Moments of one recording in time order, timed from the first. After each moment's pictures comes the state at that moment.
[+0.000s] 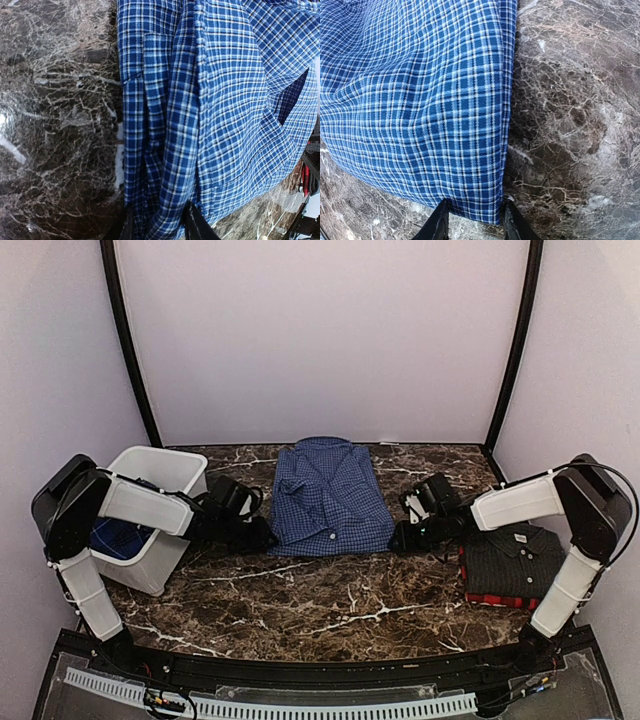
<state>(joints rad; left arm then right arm) -0.62 1.77 0.88 -0.02 0.17 -0.74 0.58 1.69 0.83 -0.11 -0.16 0.44</state>
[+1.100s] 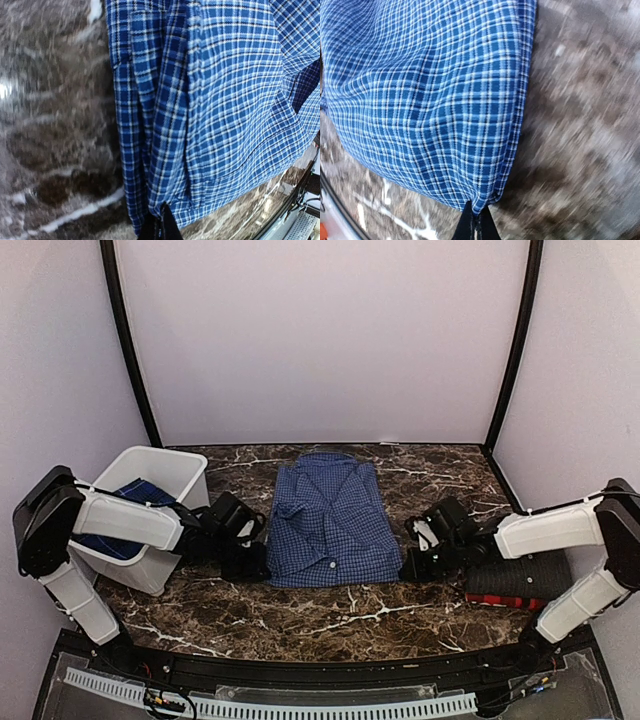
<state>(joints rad) -0.73 1.63 0.80 -0.22 0.21 -0.79 0.69 1.46 0.62 -0.16 -0.19 0.54</state>
